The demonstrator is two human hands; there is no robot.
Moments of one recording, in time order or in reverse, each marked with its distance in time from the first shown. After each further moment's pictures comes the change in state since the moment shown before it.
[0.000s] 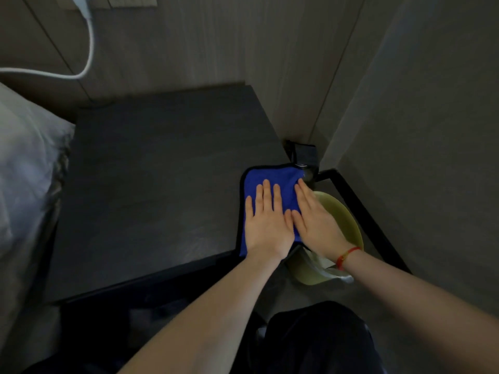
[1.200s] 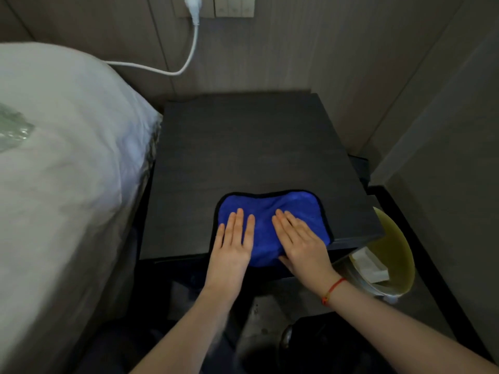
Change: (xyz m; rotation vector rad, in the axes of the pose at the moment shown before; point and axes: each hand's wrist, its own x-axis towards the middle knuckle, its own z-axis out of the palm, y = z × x) left_hand -0.108 -0.152 -0.040 0.378 0.116 -0.014; right_hand -0.017 -0.133 0.045 -0.315 0.162 -0.426
